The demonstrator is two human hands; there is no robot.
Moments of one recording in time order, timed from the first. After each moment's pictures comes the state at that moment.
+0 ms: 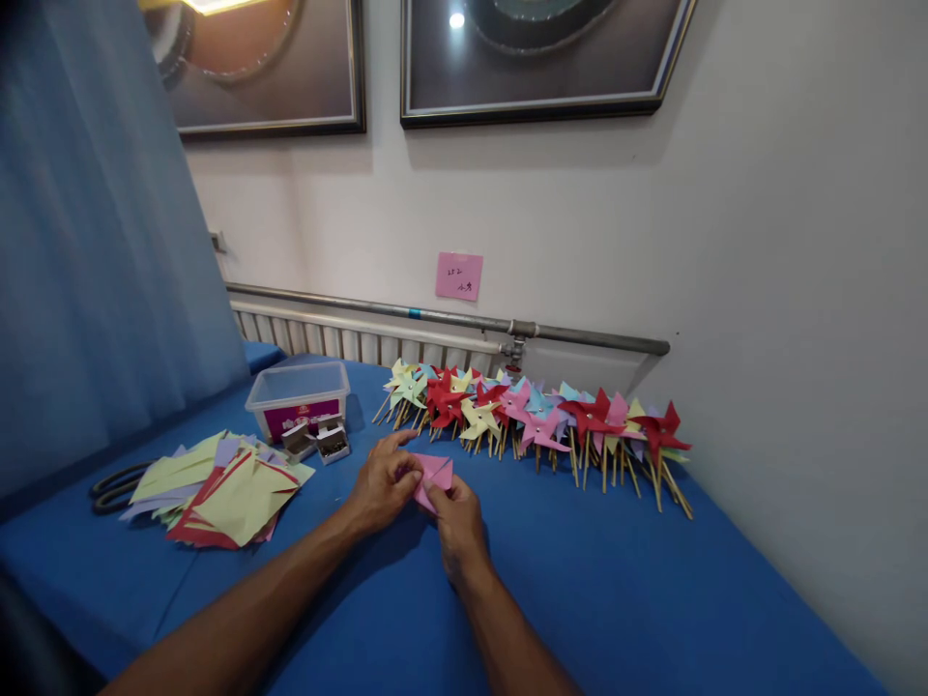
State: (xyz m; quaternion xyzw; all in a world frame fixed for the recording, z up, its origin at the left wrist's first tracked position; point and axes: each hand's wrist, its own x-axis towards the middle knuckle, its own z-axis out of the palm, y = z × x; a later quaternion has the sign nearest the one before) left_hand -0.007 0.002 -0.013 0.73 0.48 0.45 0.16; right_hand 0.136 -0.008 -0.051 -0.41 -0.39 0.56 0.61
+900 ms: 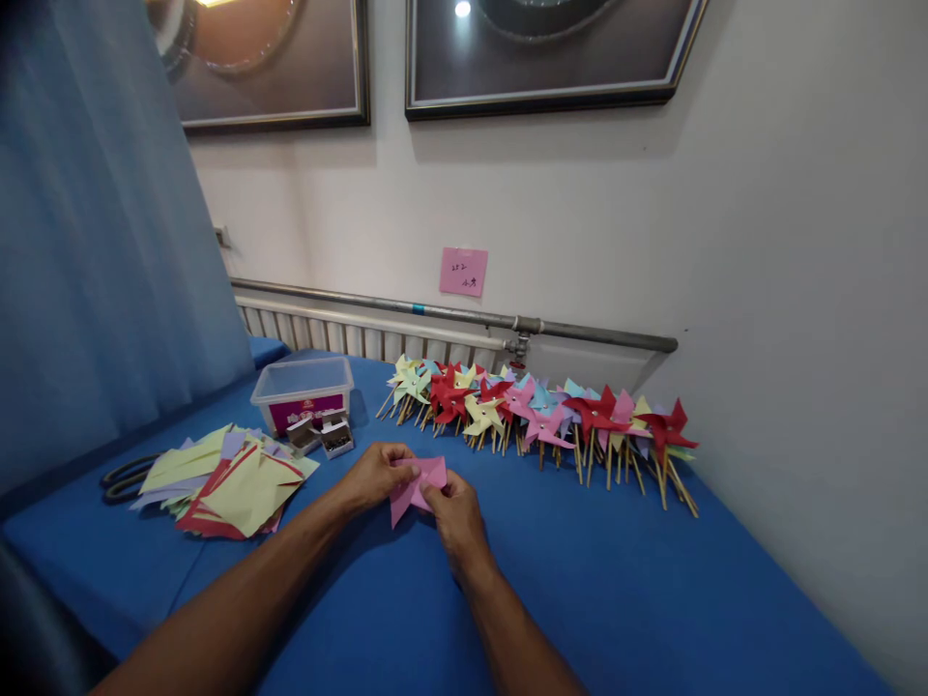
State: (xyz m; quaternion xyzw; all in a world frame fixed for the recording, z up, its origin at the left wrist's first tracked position) left_hand -0.022 0.014 -0.006 0.61 0.46 0.42 0.49; right_hand 0.137 -0.012 -0.041 -0.40 -0.46 0.55 0.57
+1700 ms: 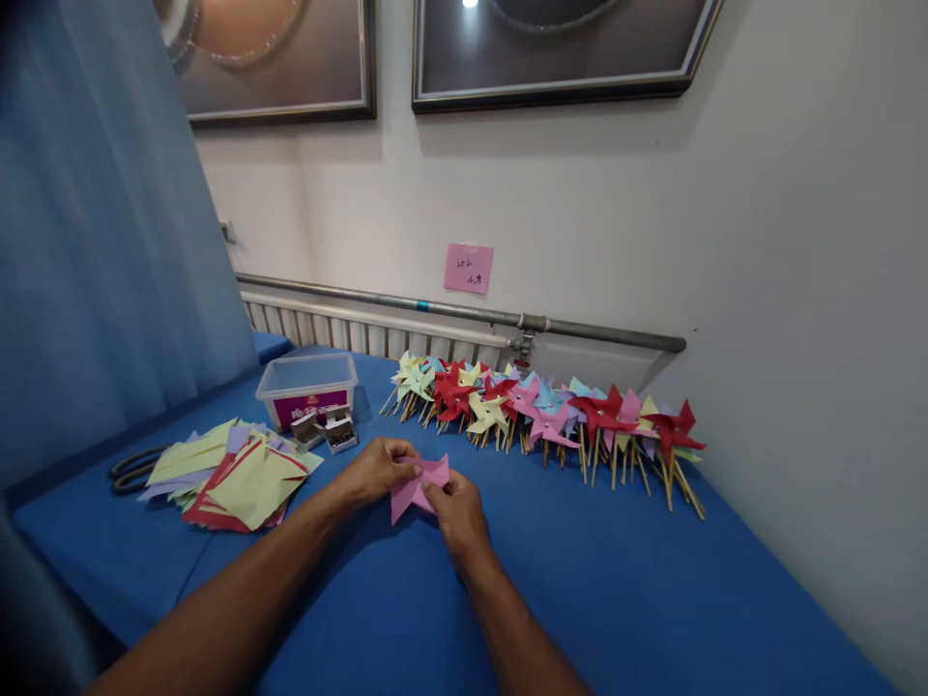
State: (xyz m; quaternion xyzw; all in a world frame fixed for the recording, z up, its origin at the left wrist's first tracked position) left_hand -0.028 0.016 -0.004 0.62 0.46 0.40 0.50; right_hand 0.138 -0.015 -0.038 -0.44 -0.49 0.53 0.54
